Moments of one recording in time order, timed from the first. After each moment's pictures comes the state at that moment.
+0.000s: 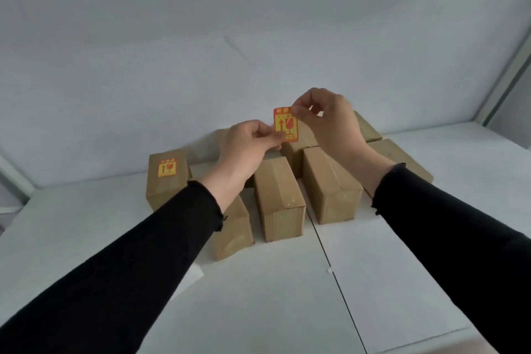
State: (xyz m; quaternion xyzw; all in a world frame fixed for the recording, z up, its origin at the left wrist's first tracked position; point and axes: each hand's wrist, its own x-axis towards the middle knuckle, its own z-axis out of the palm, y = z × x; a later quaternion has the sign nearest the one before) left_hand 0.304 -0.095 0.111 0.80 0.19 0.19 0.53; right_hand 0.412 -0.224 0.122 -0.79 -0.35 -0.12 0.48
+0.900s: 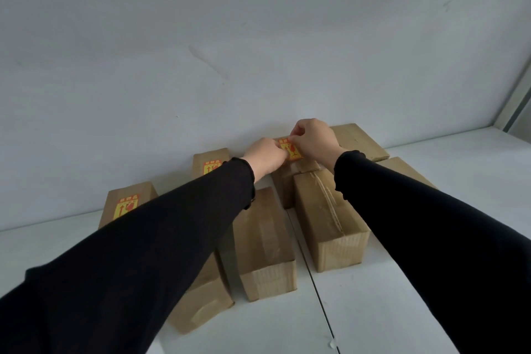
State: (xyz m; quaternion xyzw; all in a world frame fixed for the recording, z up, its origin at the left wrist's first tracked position) left_hand 0.484 -0.065 0.049 0.91 0.22 0.02 0.37; right_hand 0.571 -0.170 0.040 -0.90 -0.25 -0.03 0.35
